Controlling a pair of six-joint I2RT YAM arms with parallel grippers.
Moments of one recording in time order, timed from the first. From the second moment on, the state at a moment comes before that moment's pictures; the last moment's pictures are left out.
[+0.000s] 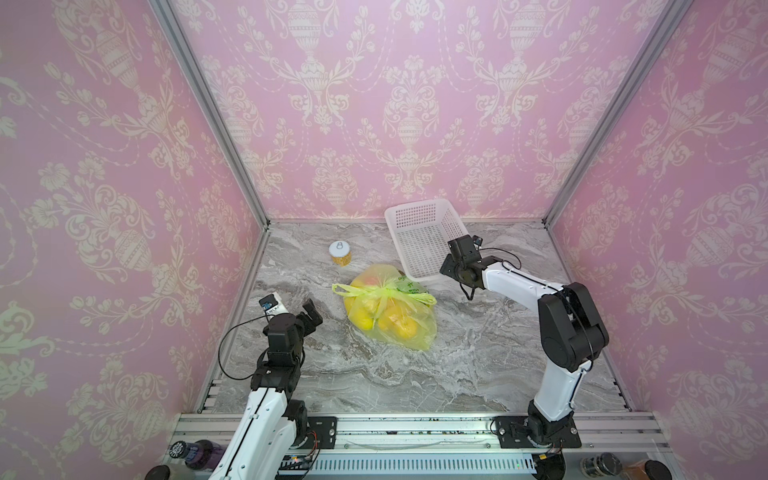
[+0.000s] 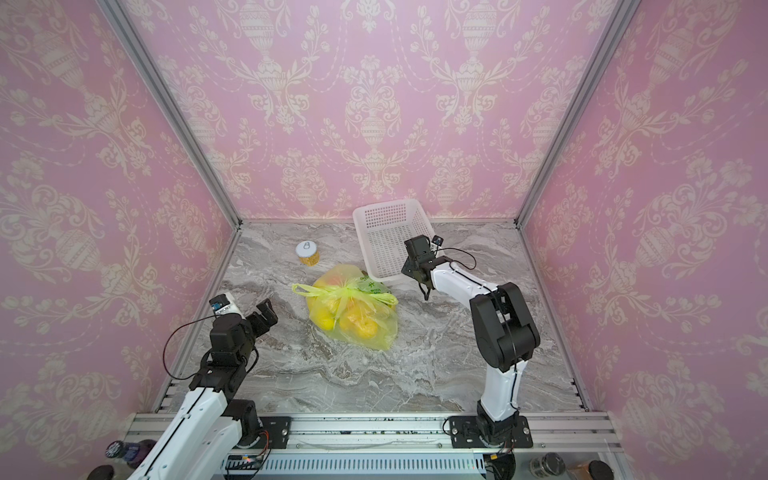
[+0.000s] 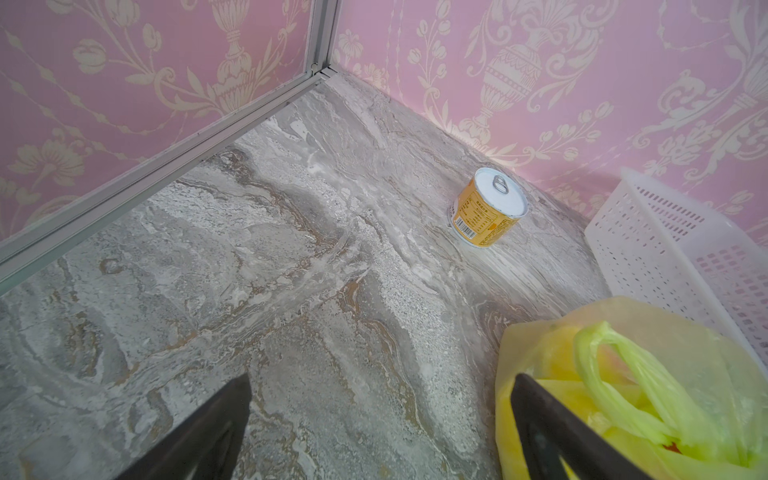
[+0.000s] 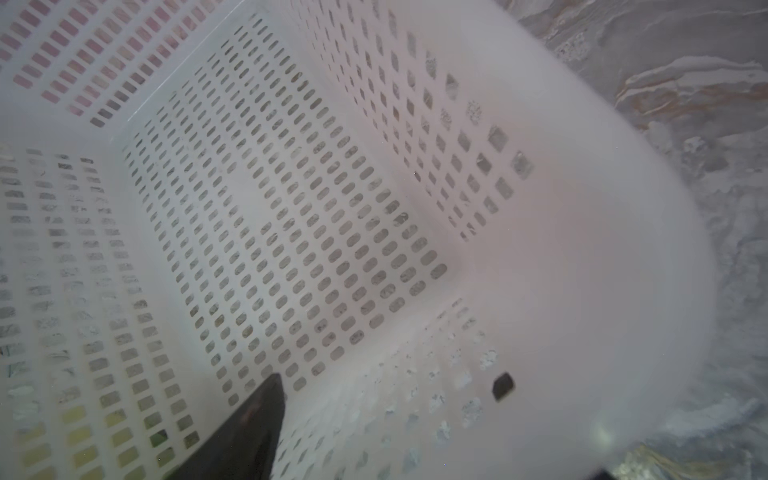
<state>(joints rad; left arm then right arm) -0.03 0.65 0.26 -0.03 -0.22 -0.52 0.37 1.86 1.29 -0.38 0.29 0.80</state>
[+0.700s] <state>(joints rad) -0.04 0.71 0.26 0.03 -0.22 -0.52 0.19 1.49 0.92 -0.49 0.38 0.78</state>
